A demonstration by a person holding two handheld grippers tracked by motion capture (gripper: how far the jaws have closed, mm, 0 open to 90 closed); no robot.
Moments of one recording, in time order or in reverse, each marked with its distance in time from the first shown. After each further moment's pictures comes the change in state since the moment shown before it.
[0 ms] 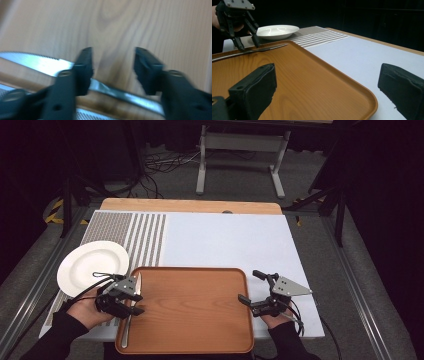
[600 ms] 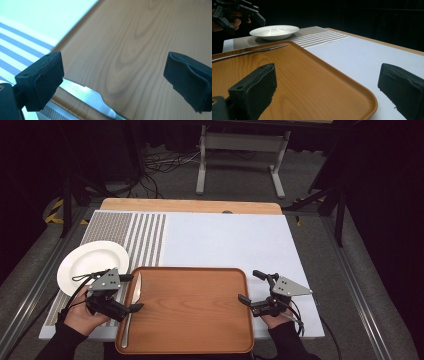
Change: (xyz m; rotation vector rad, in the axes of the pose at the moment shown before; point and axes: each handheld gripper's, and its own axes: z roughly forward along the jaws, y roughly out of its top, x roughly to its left) left arm -0.012 -0.017 -0.026 -0.398 0.156 -0.096; right arm 0.000 0.000 0.000 -0.002 -0.002 0.003
